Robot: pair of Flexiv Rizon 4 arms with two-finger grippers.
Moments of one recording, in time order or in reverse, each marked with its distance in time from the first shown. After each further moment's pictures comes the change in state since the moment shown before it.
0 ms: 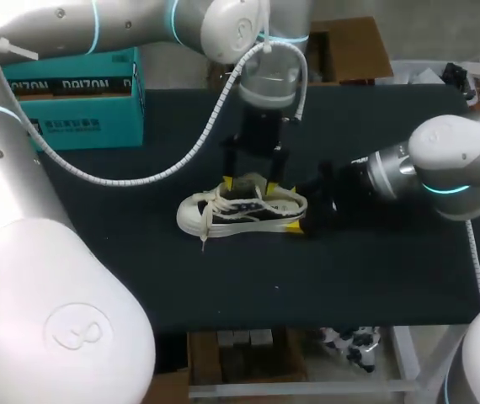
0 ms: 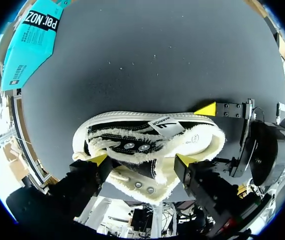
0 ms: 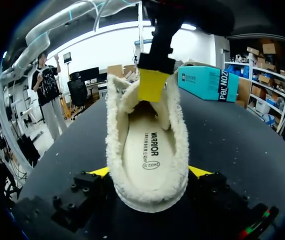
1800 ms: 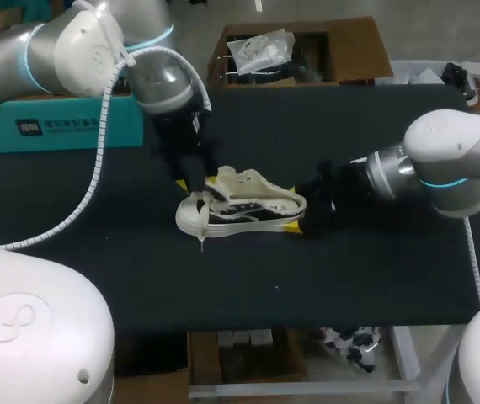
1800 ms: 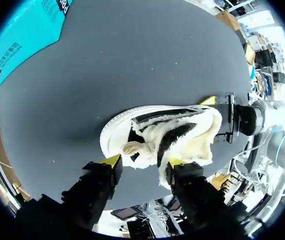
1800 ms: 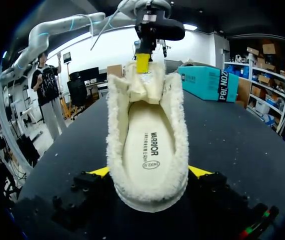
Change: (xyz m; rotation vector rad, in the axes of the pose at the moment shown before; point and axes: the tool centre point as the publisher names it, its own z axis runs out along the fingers) left arm -0.095 0.021 -0.011 0.153 0.390 0.114; right arm -0.001 0.001 0.001 0.000 -0.002 0.000
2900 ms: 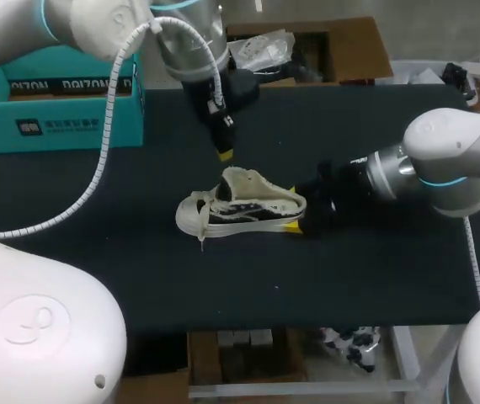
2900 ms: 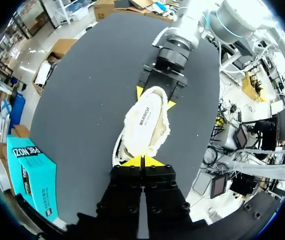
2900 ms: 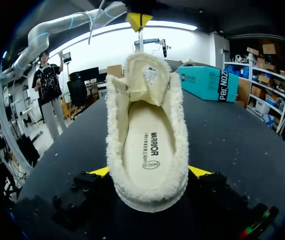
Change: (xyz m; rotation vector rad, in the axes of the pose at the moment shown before) left arm 0.066 -0.006 -0.053 0.057 -0.131 1.070; right arm 0.000 0.000 0.000 0.000 0.000 0.000
